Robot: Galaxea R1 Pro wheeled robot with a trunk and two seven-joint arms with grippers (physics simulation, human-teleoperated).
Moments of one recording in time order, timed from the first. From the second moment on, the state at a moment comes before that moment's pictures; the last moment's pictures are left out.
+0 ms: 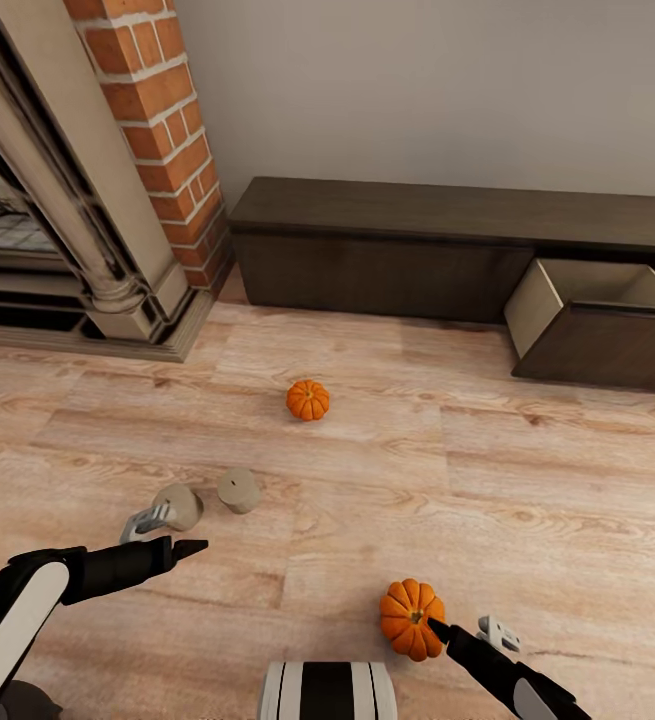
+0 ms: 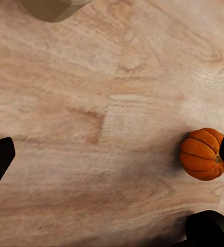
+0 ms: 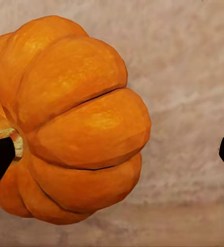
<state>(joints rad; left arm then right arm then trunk) -0.28 0.37 -0.02 -1.49 0.87 1.00 -0.07 -0.41 -0.13 0.06 -0.41 -0.65 0.13 0.34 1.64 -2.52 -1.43</state>
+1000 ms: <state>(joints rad) -0.28 0.38 -0.05 -1.48 0.86 0.99 -0.07 -0.41 -0.13 0.05 -0.40 -0.58 0.12 0.40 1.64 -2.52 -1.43</state>
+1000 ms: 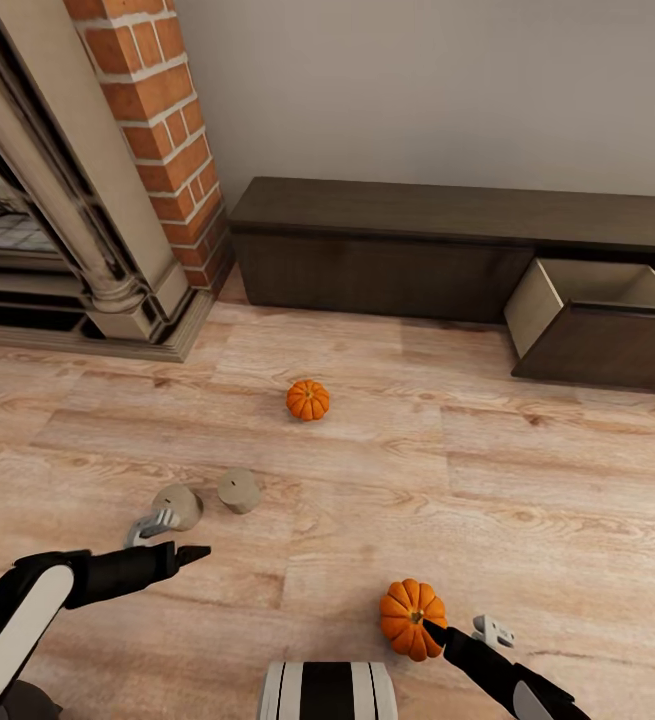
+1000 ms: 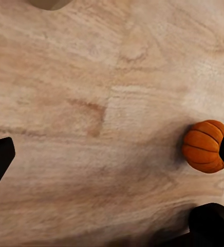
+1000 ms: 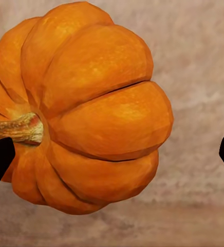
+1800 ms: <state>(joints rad) -0.28 0.37 -0.08 -1.48 0.86 0.99 -0.07 -0.41 -0.13 0.06 -0.40 -0.58 0.09 0.40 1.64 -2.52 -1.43</state>
